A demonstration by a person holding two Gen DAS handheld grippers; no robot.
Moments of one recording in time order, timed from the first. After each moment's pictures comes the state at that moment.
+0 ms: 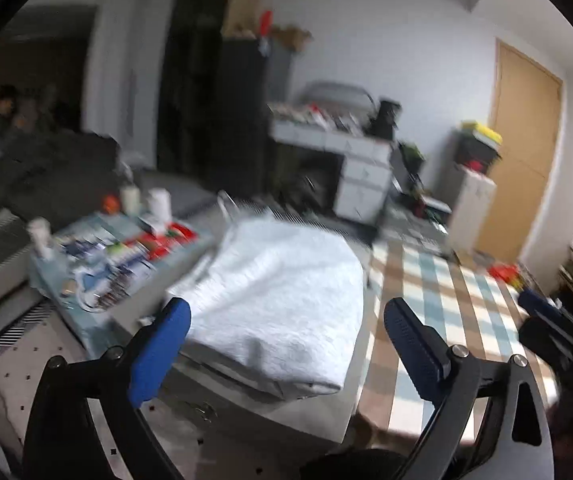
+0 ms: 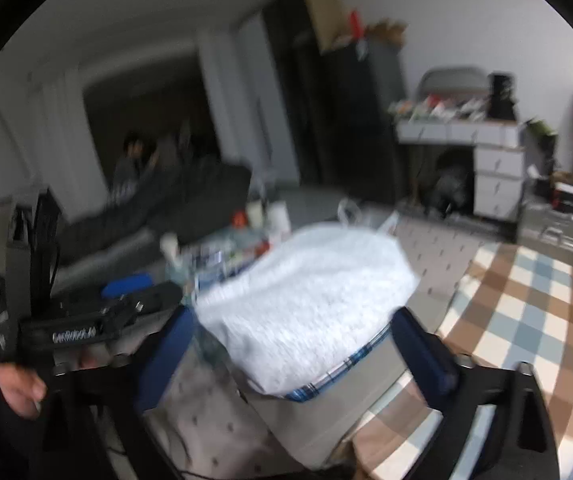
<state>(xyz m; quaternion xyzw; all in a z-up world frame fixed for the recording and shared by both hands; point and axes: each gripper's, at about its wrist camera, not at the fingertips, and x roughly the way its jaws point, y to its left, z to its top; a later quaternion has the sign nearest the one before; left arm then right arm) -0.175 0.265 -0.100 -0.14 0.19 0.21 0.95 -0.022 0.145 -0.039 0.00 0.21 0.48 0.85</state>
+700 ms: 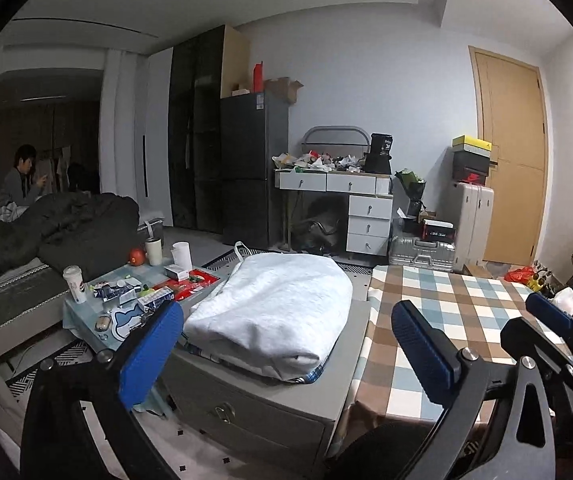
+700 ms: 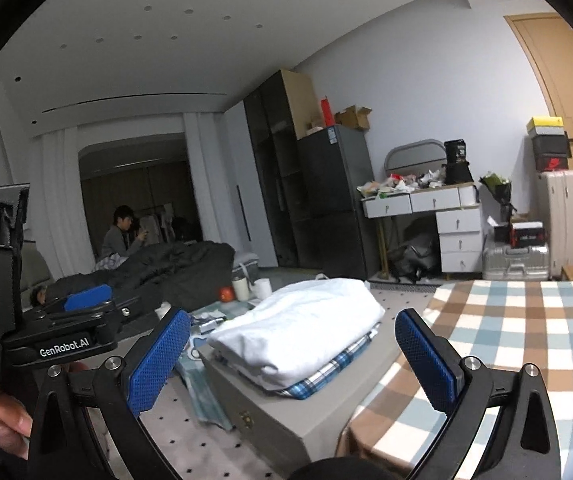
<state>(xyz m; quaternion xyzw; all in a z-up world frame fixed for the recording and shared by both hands) -0.208 0.255 -0.109 -0.05 0.13 0.24 0.96 -0.112 0.080 -0.050 0.04 0.10 0.44 0.89</state>
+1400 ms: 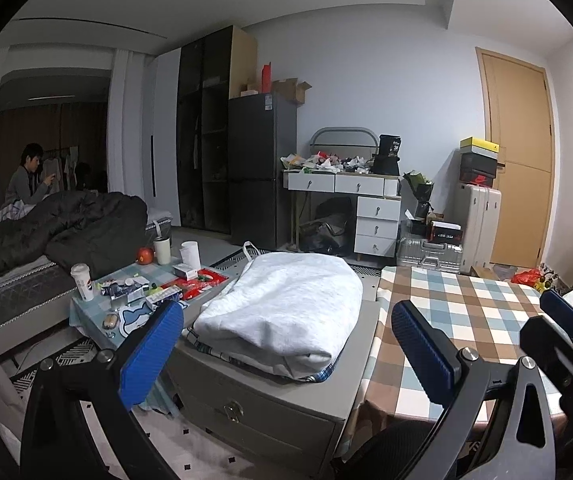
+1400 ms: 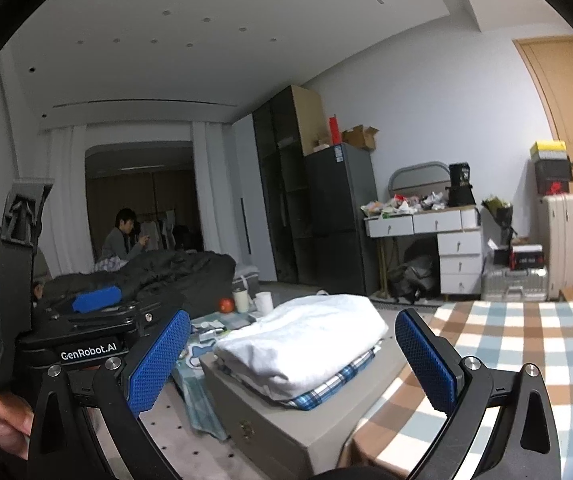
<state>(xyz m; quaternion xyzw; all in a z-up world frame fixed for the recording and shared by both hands) -0.207 0.256 -0.122 -0.05 0.12 0.25 0.96 -0.130 0.081 -0.050 0.04 0.07 0.44 0.89</state>
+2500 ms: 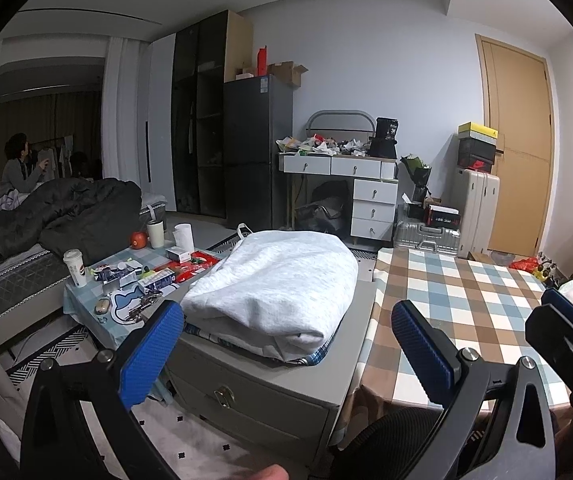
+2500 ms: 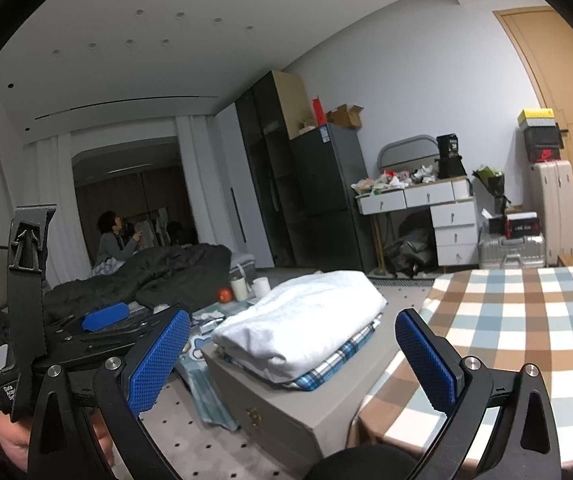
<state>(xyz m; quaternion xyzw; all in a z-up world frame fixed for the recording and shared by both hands) -0.204 0.239 -0.119 -0.05 0.16 0.25 0.96 -0.124 0.081 -0.058 0.06 0.12 0.43 0.89</state>
